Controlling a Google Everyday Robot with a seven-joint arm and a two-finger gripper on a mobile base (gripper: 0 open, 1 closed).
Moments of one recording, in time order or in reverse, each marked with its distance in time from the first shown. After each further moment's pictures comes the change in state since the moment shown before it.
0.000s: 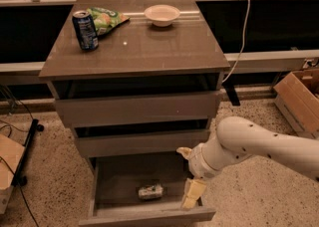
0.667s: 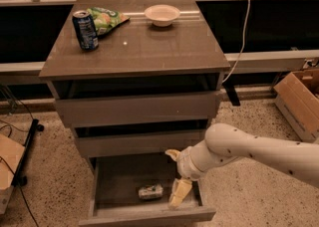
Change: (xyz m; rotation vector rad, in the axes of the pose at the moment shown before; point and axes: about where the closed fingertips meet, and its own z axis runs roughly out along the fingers) arm -0.008 -0.019 0.055 -0.015 -0.095 -0.011
